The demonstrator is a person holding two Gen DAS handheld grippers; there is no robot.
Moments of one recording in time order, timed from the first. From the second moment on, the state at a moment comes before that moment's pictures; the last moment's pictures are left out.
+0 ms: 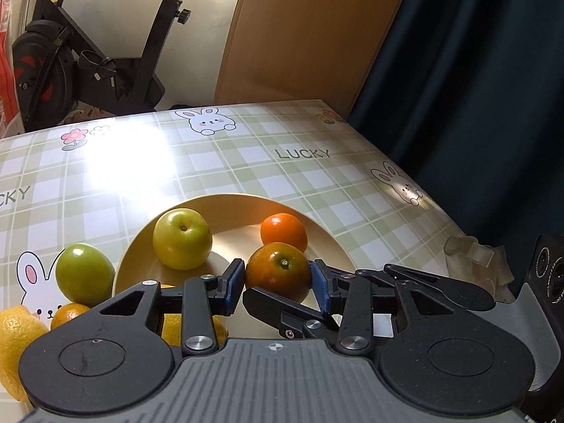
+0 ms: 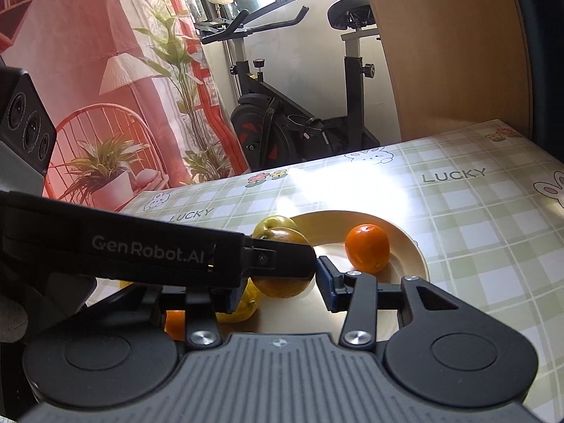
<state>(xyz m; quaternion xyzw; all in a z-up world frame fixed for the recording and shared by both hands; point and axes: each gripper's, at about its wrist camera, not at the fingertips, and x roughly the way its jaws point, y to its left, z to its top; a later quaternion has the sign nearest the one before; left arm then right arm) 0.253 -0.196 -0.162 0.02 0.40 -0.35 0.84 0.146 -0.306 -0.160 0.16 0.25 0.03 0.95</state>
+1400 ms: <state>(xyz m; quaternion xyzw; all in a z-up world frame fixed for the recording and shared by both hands) 0.242 -0.085 -0.115 -0.03 0.35 -0.30 0.88 0.125 -0.293 -0.174 0.13 0.21 -0.02 0.97</state>
